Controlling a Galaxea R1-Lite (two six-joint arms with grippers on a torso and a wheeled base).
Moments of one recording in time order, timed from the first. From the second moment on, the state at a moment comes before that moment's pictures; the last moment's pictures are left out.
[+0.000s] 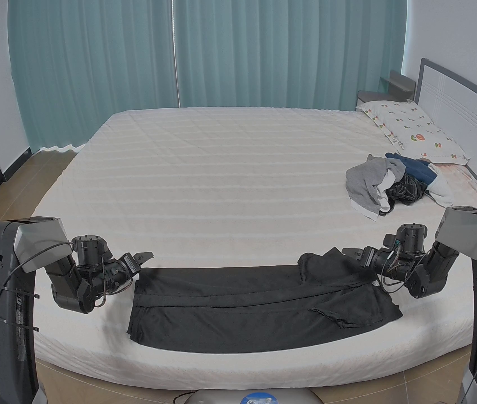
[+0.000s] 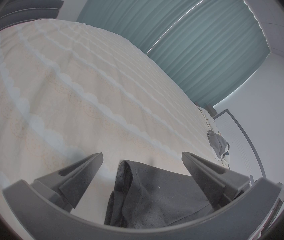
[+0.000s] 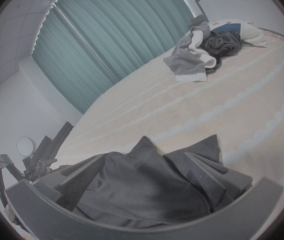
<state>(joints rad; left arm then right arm) 0.01 2.54 -0.91 -1.12 -0.30 -0.65 0.02 2.51 -0.95 -1.10 0.36 0.43</state>
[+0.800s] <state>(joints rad) 0.01 2.54 -0.90 -1.19 -0.30 -0.65 0.03 2.57 -1.03 -1.05 0.36 0.41</state>
